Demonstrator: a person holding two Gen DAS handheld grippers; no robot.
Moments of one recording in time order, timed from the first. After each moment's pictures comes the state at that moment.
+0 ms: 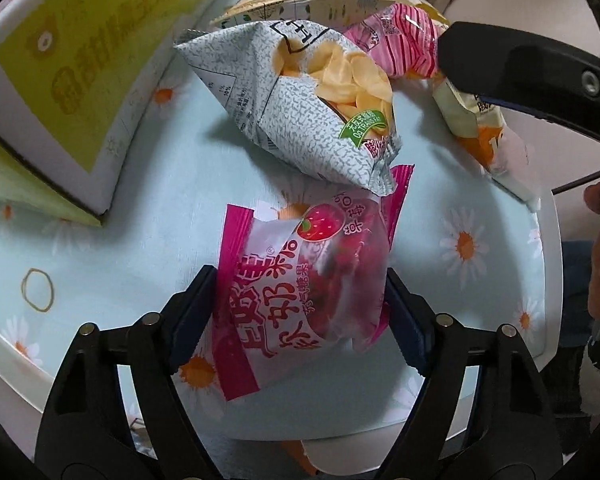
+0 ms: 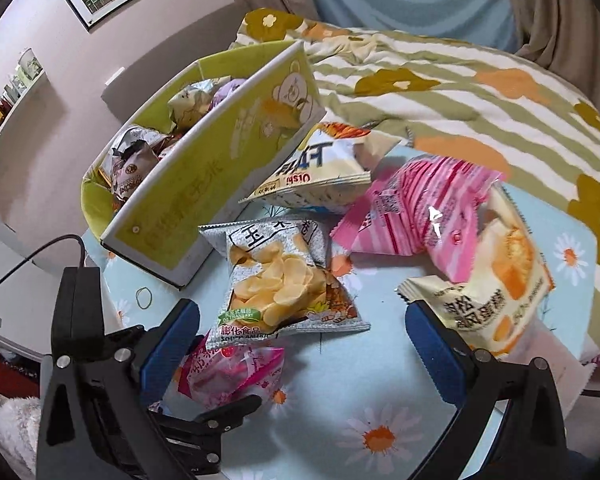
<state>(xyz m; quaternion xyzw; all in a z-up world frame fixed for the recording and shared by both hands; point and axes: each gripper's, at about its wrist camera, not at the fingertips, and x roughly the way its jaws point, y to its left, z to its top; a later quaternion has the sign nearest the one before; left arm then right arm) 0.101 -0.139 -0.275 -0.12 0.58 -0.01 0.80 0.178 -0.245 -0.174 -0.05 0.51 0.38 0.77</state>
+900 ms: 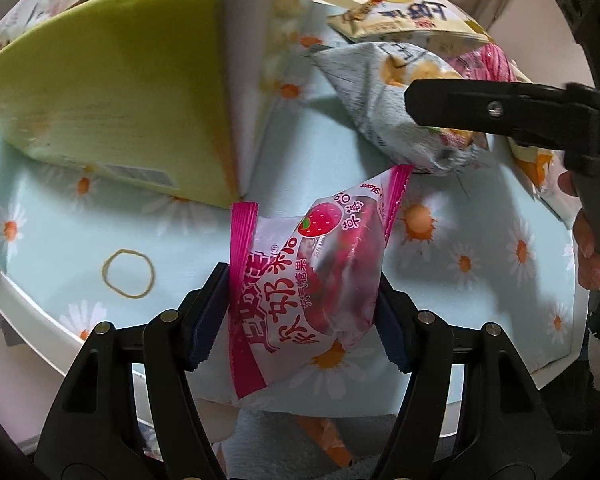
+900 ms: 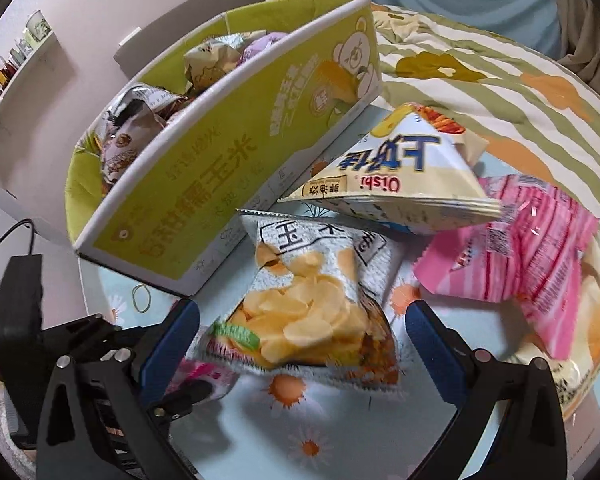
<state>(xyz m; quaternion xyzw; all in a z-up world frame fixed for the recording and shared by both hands) 0.072 -0.058 -0.276 -0.13 0.58 0.06 0.80 0.193 -0.167 -0.207 -0.10 0.53 0.41 0.74</state>
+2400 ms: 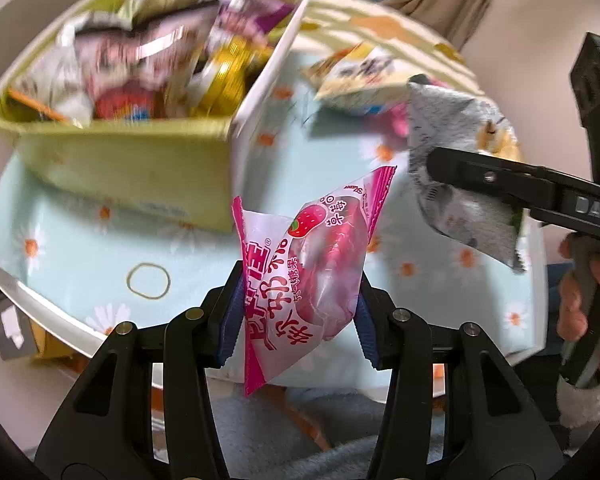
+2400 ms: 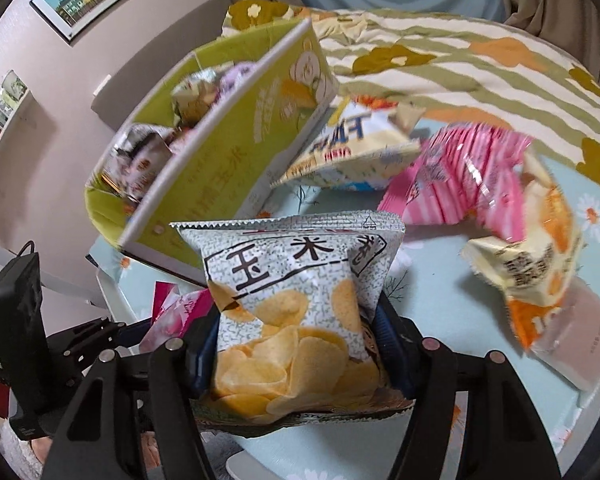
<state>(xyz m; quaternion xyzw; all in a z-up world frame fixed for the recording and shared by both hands) 0.053 -0.065 -0.193 -0.13 0.54 0.02 0.83 0.159 -0.216 -0.173 -0.01 0.54 0.35 0.77</state>
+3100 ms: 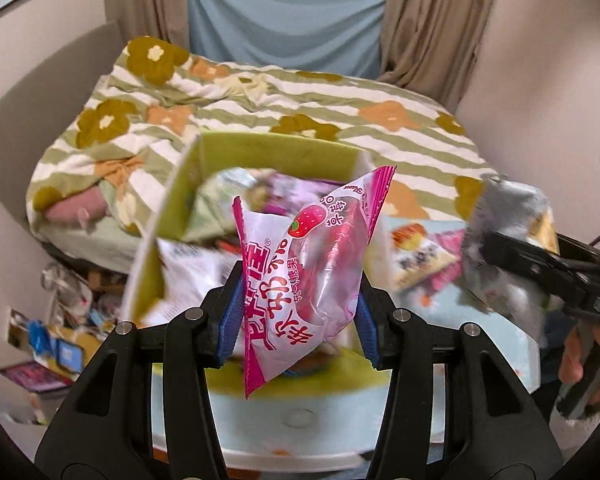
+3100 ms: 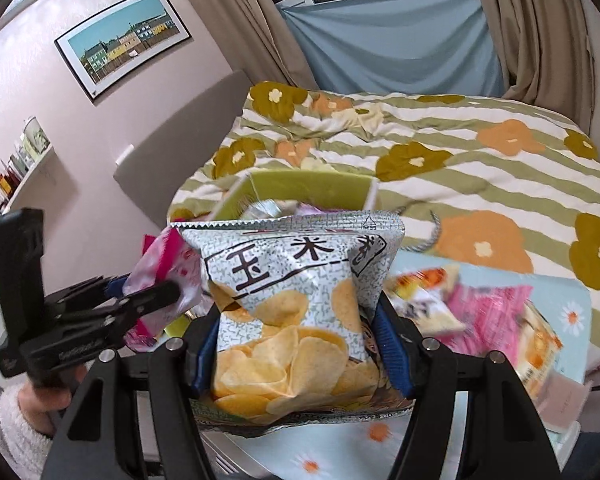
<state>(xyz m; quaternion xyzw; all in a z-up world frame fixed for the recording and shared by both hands) 0.136 0.085 -0.041 -0.08 0.44 0.03 0.89 0.171 -0.139 -0.041 0.04 0.43 0.35 0.83</state>
